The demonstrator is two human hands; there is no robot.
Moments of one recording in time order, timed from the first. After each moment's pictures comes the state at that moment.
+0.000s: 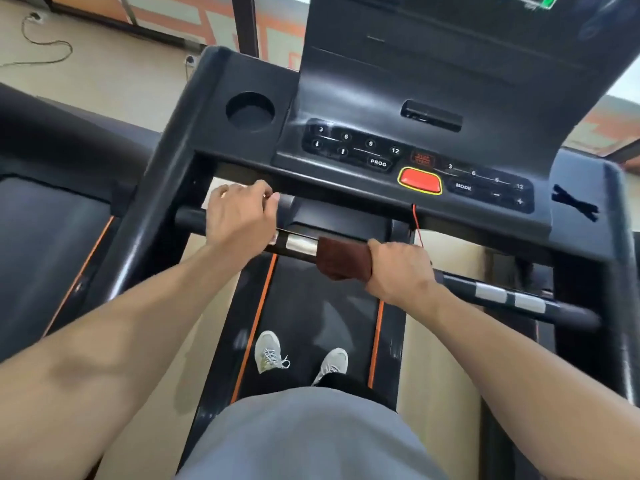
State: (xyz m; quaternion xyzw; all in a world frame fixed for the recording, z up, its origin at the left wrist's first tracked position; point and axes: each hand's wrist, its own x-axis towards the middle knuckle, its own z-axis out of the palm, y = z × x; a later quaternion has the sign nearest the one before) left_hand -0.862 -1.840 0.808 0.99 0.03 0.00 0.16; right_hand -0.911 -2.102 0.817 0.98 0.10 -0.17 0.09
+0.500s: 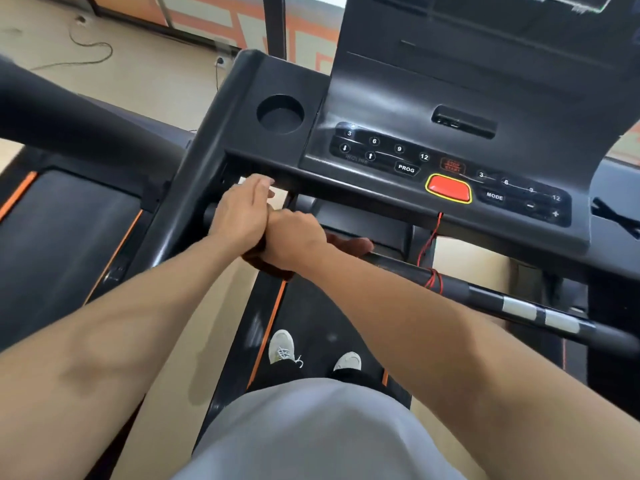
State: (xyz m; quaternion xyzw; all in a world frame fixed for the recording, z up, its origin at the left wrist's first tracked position) left_hand -0.861 -1.804 0.817 0.92 0.12 -0.05 0.37; right_hand -0.867 -1.919 0.810 0.96 0.25 -0.13 -0.09
